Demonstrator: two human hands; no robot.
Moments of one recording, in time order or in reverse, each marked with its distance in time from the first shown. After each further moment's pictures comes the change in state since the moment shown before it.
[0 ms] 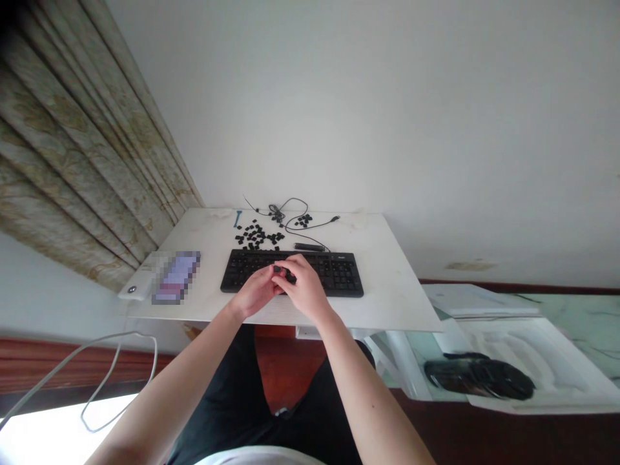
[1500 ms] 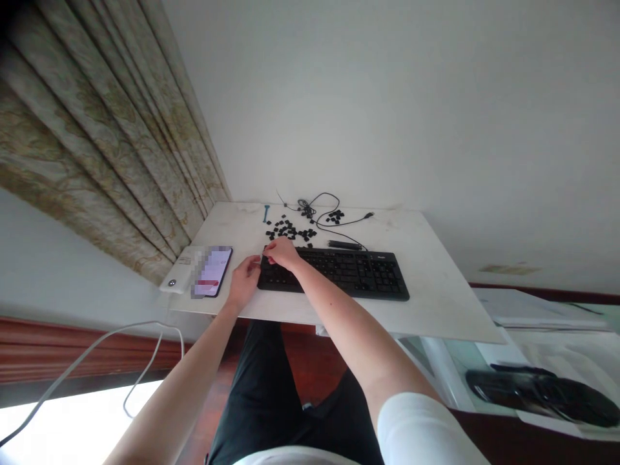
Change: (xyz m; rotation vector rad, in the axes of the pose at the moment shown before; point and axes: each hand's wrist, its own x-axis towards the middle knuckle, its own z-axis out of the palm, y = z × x) left_hand -0.044 0.065 -0.130 1.325 0.660 0.381; right_hand 0.124 0.018 0.167 0.362 -0.269 0.610
